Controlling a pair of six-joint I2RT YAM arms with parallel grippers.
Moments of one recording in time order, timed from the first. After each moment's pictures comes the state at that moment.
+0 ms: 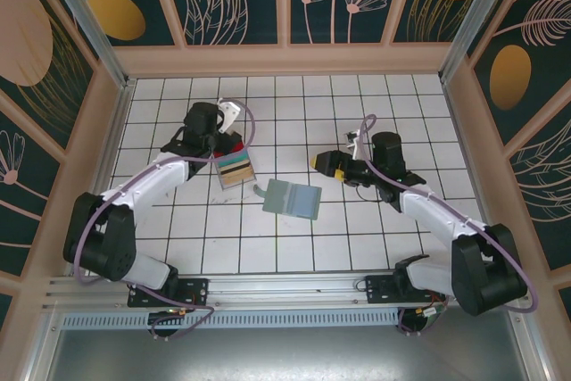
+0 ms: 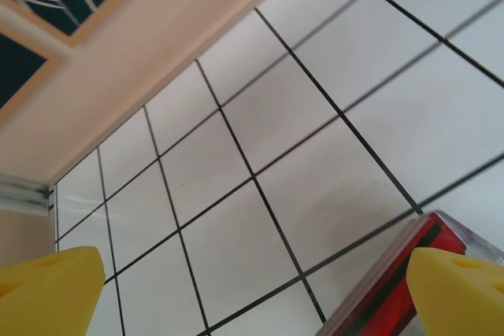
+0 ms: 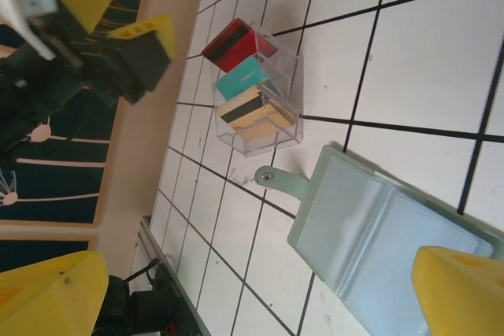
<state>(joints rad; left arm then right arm) -0.37 1.46 0.97 -0.08 -0.26 0.39 0.35 1.21 0.60 0.06 -0.74 0.70</state>
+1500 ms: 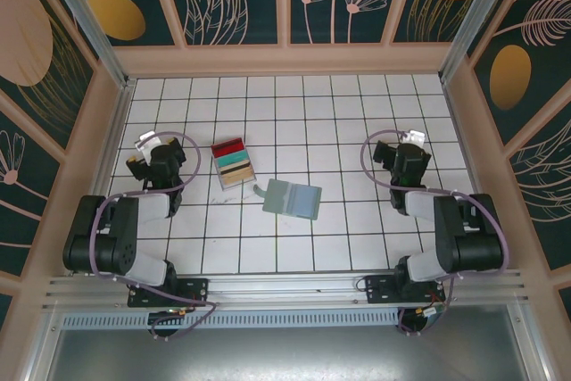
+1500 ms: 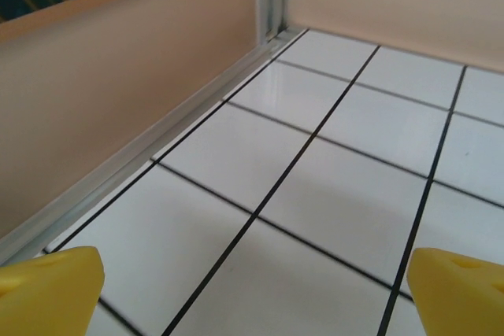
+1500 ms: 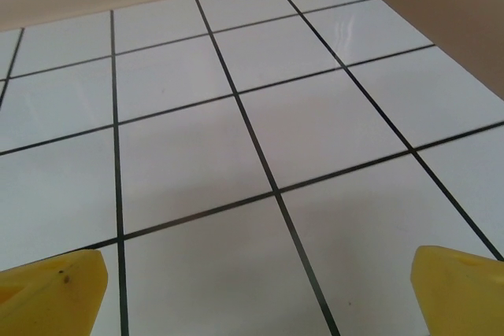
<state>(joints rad) -0.06 1.50 0.43 0.71 -0.58 -0.23 0.06 1.46 0.40 0.64 0.25 0.17</state>
